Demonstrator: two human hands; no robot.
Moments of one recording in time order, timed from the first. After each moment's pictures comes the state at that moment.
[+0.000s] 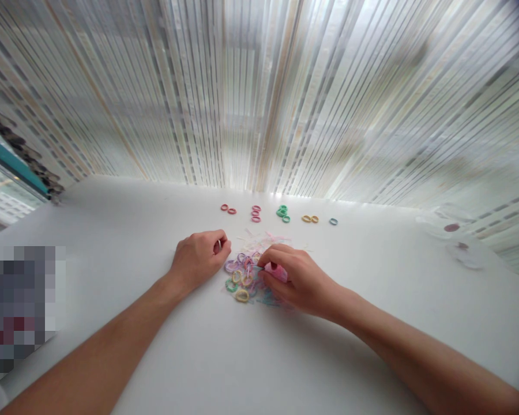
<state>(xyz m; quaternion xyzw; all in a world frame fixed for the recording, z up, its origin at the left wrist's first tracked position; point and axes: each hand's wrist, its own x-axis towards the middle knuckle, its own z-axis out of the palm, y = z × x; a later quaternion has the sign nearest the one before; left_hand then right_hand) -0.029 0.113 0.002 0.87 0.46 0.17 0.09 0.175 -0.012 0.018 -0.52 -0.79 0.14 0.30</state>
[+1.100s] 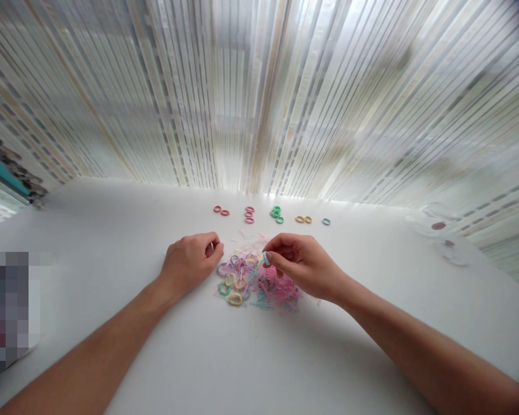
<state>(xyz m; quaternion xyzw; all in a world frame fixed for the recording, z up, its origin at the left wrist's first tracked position) -0.030 0.113 0.005 0.87 0.46 0.15 0.09 0.189 -0.009 0.033 -0.57 -0.59 0.38 0.43</state>
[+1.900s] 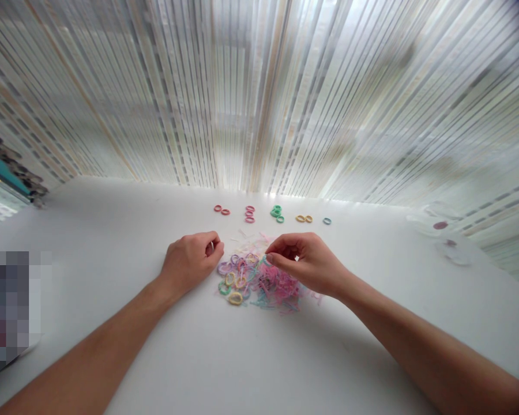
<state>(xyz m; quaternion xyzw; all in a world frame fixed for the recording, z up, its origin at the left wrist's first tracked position) -0.030 0.112 0.005 0.87 0.46 0.15 0.09 0.196 -0.008 0.038 -0.61 -0.63 0.30 0.38</state>
